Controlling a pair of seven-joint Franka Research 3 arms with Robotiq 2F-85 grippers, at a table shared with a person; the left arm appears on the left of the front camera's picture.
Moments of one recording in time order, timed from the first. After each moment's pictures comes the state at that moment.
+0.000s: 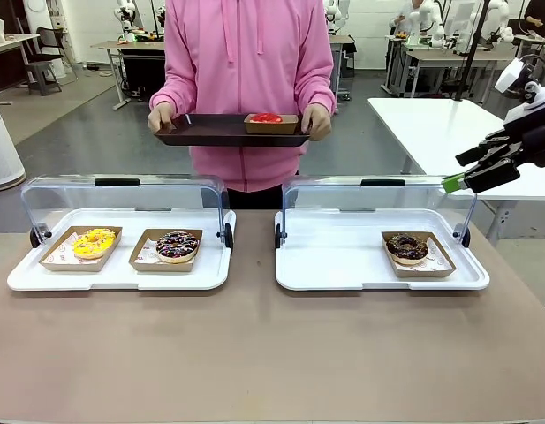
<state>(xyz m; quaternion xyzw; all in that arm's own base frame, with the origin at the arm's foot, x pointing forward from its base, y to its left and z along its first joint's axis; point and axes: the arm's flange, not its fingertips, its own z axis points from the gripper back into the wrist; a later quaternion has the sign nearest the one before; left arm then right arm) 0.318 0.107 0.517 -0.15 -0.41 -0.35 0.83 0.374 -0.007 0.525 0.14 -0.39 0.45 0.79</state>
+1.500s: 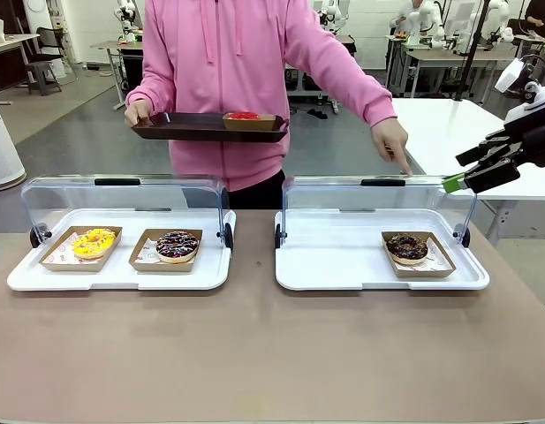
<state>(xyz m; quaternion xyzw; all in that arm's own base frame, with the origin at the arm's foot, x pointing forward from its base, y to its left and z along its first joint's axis) 0.318 0.107 0.517 -0.15 -0.41 -0.35 0.83 0.374 -0.007 0.525 0.14 -0.39 0.45 0.79</state>
